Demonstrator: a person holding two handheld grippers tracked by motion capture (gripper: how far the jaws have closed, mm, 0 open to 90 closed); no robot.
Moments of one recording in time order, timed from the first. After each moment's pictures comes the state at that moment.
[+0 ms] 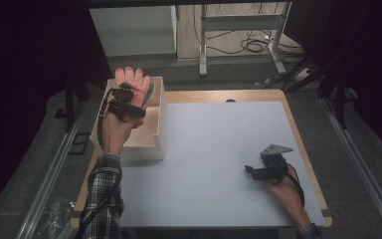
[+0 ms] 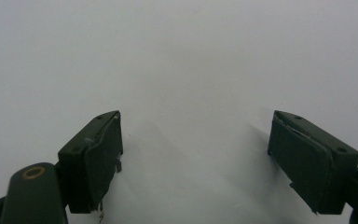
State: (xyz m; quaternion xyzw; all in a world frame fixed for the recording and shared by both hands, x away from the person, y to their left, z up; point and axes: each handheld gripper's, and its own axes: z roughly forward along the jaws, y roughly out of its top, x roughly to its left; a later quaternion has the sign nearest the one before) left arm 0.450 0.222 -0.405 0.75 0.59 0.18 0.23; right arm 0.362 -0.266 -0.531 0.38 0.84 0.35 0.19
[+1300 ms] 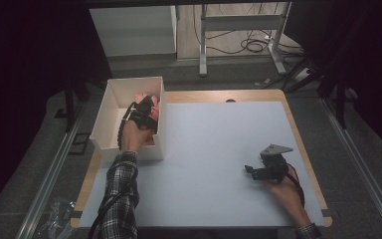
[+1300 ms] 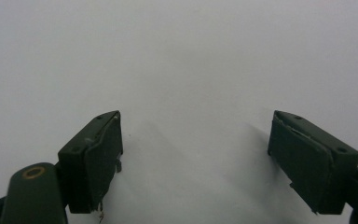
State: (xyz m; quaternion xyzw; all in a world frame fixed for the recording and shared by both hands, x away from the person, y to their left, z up) left arm 0.504 0.192 -0.496 0.78 0.61 0.06 0.12; right arm 0.362 -0.266 -0.532 0.38 0.84 0.35 0.19
